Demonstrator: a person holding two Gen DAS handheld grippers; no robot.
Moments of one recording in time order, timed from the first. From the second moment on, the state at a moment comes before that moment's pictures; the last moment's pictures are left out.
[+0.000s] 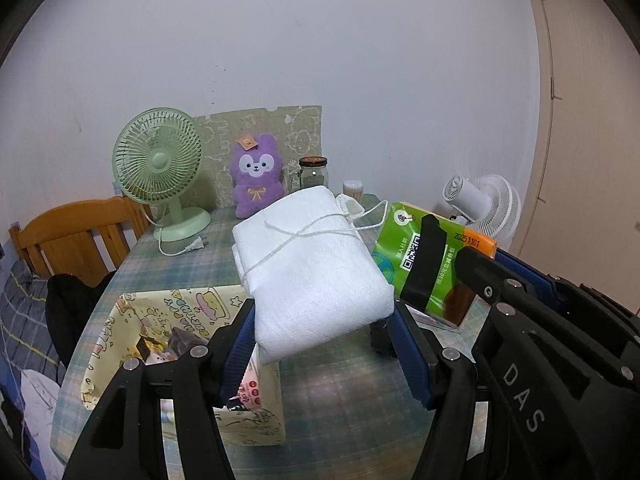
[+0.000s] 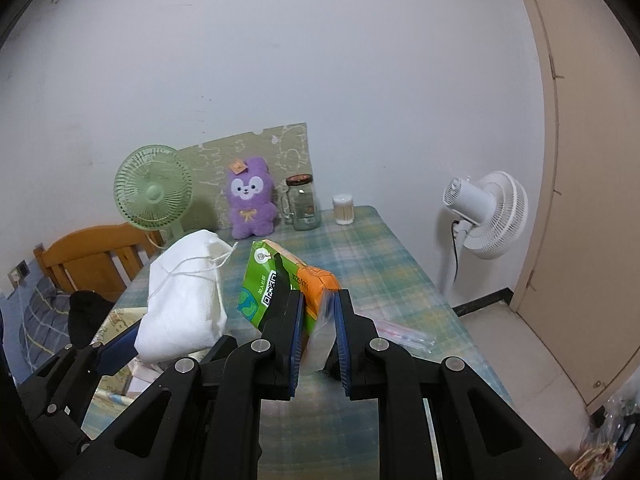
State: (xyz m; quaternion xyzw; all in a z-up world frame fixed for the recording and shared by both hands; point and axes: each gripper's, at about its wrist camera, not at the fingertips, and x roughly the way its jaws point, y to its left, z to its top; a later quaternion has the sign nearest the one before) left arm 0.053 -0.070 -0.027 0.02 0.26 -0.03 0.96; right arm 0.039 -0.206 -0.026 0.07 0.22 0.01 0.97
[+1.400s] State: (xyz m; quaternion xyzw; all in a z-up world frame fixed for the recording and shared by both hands) left arm 0.085 0.061 -0.077 0.00 0.33 0.04 0.94; right arm 0.103 -0.062 -0.069 0.03 0.29 0.12 0.95
